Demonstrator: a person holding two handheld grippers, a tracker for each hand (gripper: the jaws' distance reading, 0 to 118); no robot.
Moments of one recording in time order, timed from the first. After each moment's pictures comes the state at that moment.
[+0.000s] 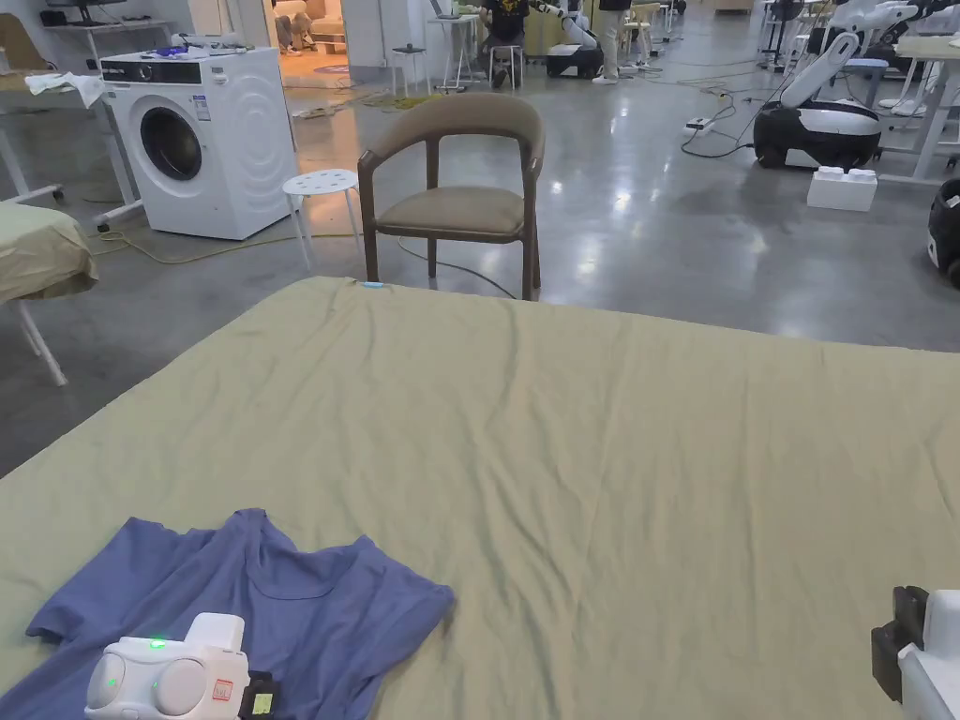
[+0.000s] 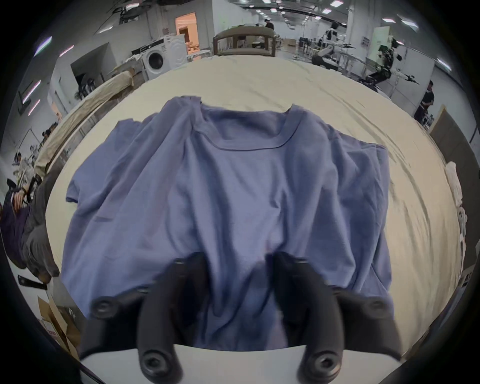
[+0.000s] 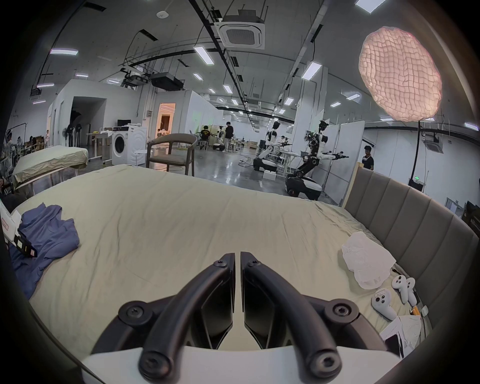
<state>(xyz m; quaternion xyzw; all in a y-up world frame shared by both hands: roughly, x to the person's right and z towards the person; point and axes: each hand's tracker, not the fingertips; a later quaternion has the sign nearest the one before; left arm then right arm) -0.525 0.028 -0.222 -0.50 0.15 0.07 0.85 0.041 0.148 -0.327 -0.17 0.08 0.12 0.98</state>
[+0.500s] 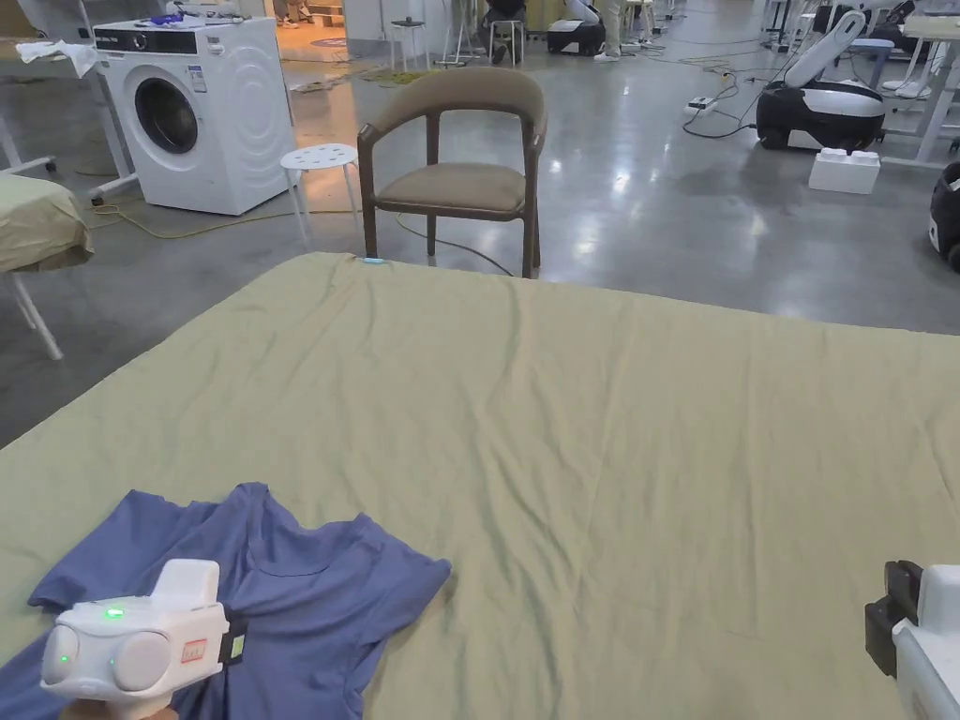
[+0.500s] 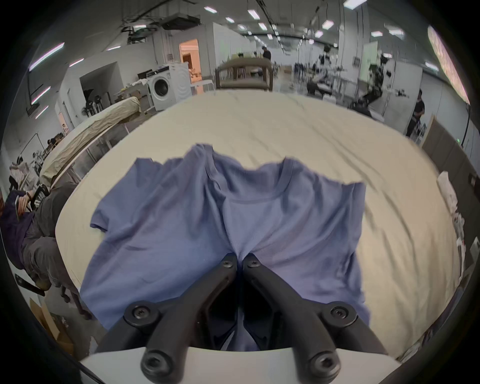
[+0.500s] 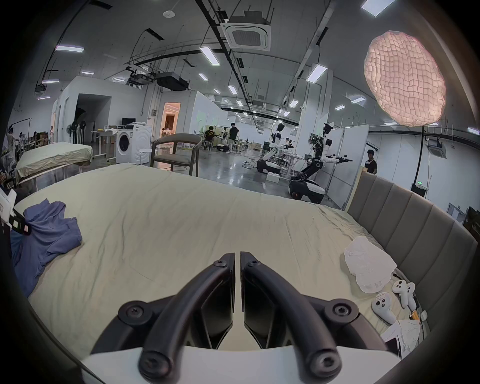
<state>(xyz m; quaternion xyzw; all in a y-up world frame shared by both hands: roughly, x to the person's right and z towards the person) -0.541 0.072 -0.196 -0.40 0.16 0.07 0.90 0.035 0.152 -0.323 -0.16 0.10 0.13 0.97</state>
